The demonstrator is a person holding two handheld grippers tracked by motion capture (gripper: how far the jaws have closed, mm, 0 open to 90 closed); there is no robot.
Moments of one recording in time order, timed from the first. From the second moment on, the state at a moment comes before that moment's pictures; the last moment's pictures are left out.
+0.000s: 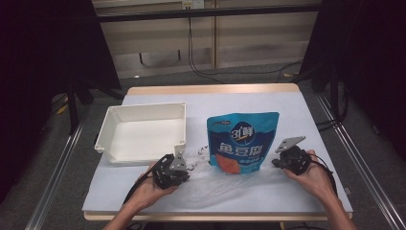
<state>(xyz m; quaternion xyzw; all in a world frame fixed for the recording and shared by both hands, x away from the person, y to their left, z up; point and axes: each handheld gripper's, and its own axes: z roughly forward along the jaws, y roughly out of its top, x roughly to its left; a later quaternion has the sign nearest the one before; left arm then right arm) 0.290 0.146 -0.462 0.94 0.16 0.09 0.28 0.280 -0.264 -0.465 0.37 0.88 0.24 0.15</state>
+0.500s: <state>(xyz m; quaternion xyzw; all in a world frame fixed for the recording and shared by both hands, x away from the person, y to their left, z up) 0.294 0.173 -0.466 0.93 0.21 0.08 0.30 0.278 -0.265 -0.466 0.38 0.88 0.24 0.16</state>
